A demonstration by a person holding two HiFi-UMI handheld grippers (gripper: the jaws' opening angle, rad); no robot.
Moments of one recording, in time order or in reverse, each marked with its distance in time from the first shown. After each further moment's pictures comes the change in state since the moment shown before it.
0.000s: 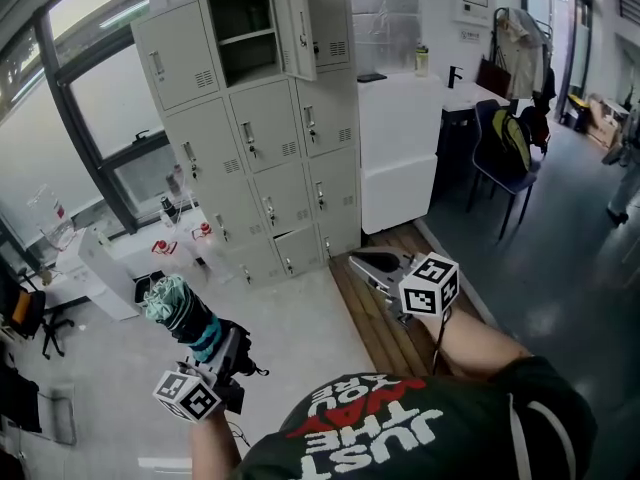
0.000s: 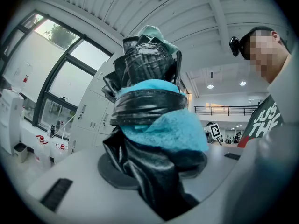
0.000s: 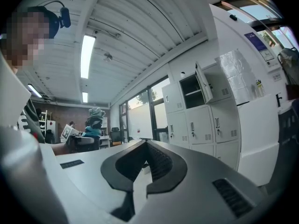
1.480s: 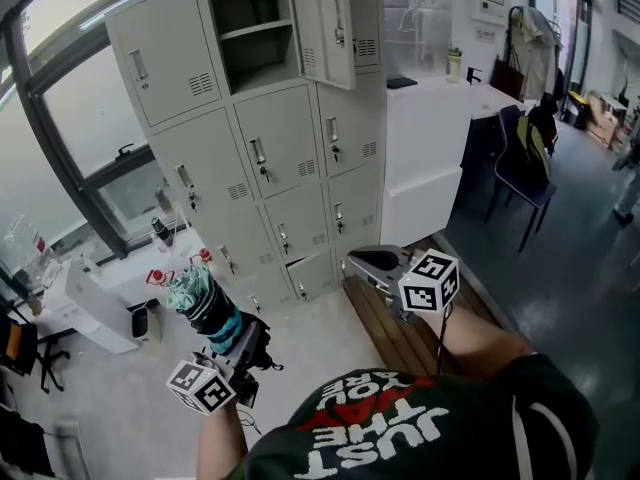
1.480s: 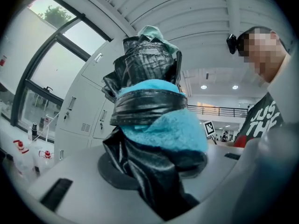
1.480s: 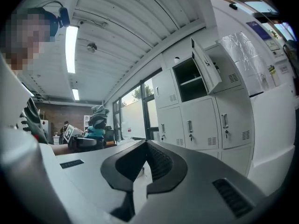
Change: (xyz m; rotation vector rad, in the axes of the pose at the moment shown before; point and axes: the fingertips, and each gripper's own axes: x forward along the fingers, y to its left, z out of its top) left arm 0.200 0.204 0.023 -0.014 0.051 -0.144; right arm 0.231 -0.156 0.001 0.008 0.030 -0.023
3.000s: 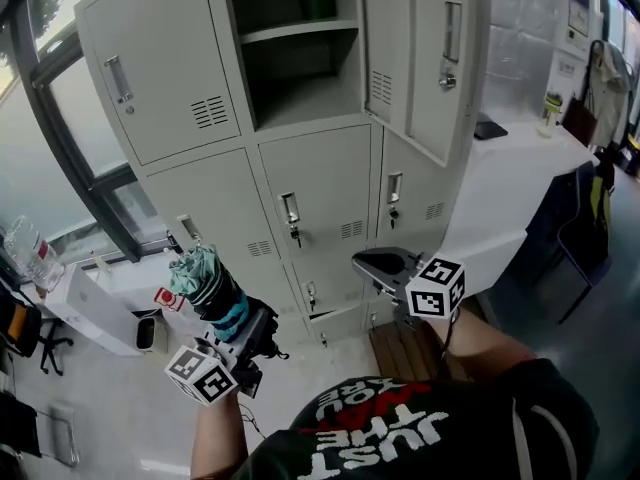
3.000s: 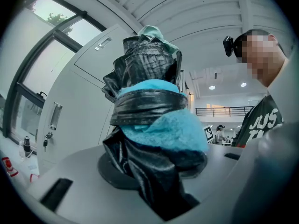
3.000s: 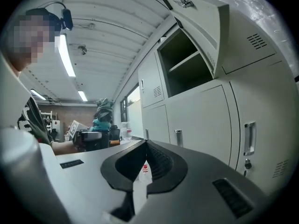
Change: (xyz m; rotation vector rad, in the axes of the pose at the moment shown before) left arm 0.253 0.213 0.089 0.039 -0.073 0.091; right arm 0.235 -0.260 0.058 -0.017 0.019 0.187
